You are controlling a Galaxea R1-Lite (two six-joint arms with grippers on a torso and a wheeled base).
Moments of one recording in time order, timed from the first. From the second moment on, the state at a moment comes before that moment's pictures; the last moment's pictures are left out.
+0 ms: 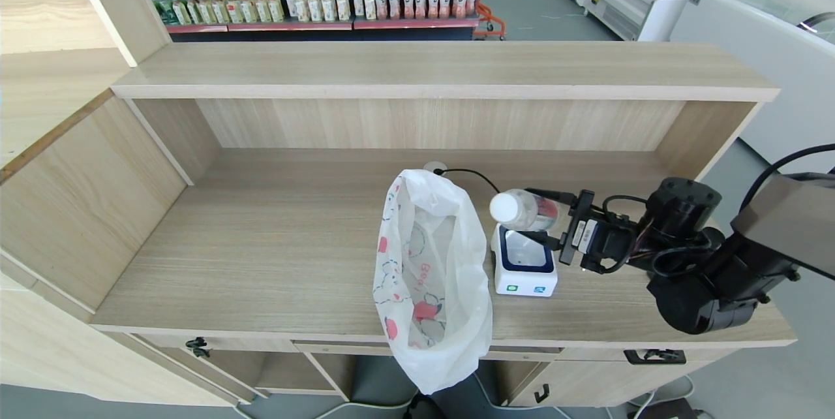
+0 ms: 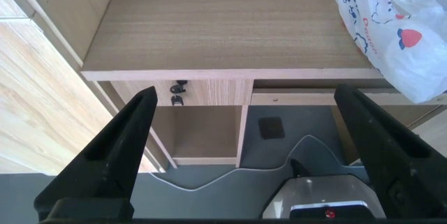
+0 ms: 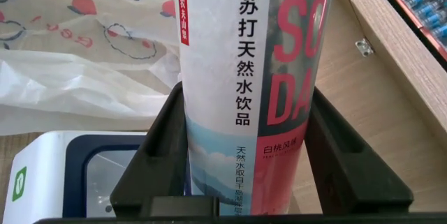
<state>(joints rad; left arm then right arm) -0.01 0.00 0.00 0.04 -0.04 0.02 0.17 2.19 -0.82 -1.50 0.89 -1.04</state>
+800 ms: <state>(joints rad) -0.01 0.00 0.00 0.04 -0.04 0.02 0.18 2.26 -0.90 -1.50 0.90 -1.03</state>
